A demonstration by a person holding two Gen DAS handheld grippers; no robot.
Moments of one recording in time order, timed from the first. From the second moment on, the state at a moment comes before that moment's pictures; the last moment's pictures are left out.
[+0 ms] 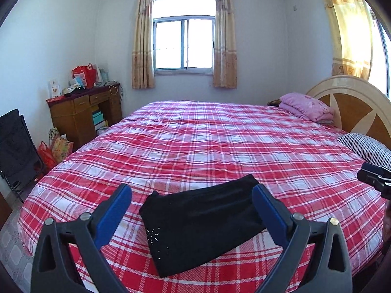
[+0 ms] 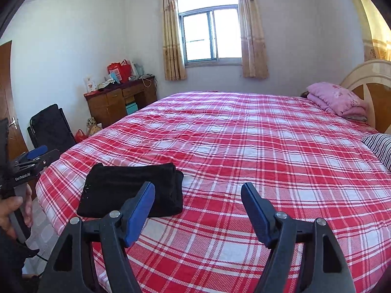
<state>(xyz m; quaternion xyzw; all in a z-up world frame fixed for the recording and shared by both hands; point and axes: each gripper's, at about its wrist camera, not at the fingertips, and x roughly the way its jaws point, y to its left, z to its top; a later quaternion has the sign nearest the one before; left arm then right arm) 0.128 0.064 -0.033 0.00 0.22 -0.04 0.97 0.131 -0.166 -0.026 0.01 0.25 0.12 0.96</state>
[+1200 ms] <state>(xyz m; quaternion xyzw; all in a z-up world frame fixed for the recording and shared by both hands) 0.112 0.060 -0.022 0.00 0.19 -0.03 0.98 0.115 -0.163 -0.015 -0.01 0.23 0.12 0.97</state>
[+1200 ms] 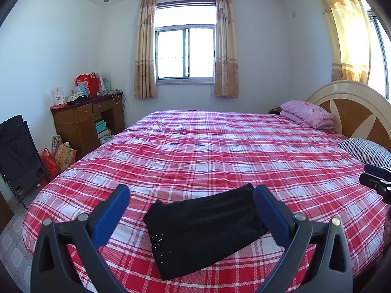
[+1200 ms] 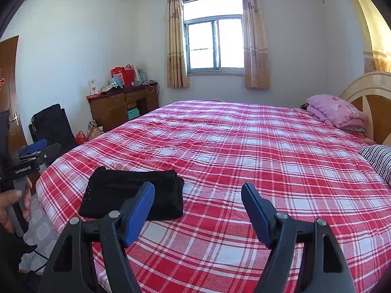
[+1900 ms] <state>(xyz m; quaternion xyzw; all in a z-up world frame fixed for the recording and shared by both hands) 0.112 0.057 -0.021 0.02 0.19 0.02 0.98 0.113 -0.158 -0.015 -0.03 0.22 0.11 0.97</state>
